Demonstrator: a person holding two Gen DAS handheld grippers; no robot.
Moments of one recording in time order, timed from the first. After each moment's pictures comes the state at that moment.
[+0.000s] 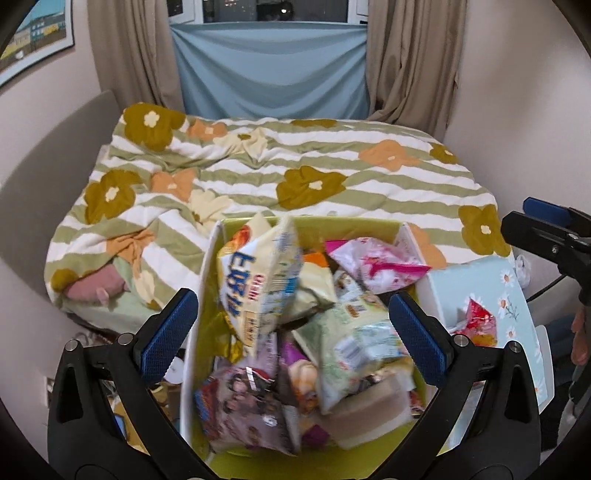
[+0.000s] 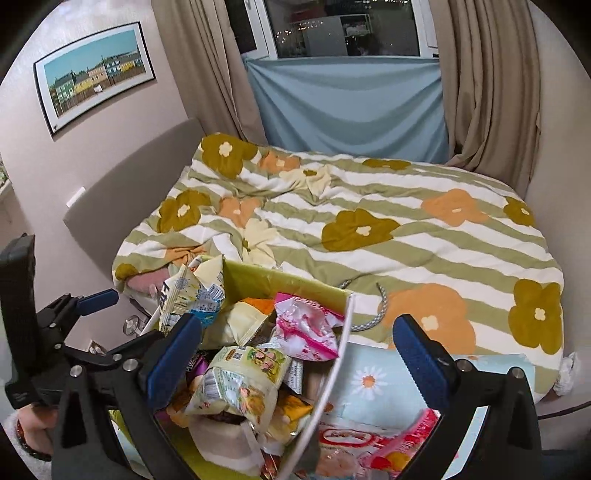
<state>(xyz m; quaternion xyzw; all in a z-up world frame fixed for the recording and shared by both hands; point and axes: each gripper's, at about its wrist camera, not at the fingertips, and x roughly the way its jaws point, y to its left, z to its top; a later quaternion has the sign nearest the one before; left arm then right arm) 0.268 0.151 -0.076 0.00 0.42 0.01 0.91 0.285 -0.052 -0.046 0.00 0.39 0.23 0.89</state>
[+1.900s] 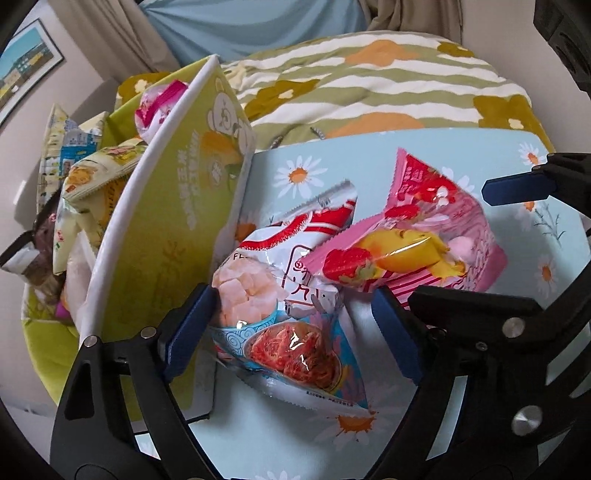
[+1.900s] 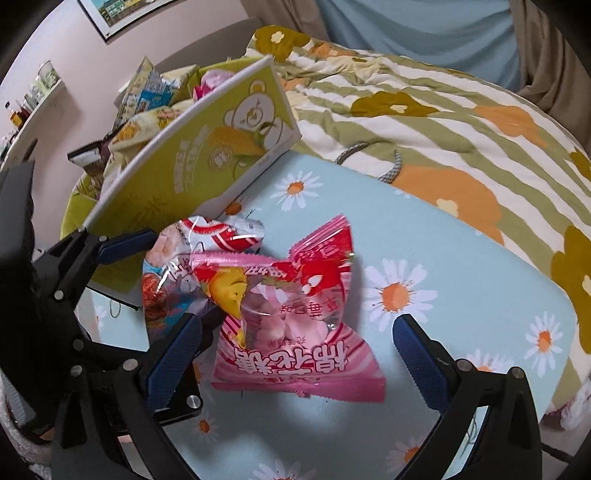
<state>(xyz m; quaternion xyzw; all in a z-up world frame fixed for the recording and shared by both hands) 0.248 -0.118 -0.258 0.10 0.52 0.12 0.84 0.279 -0.209 -0.247 -0.08 0.52 0.40 0.75</state>
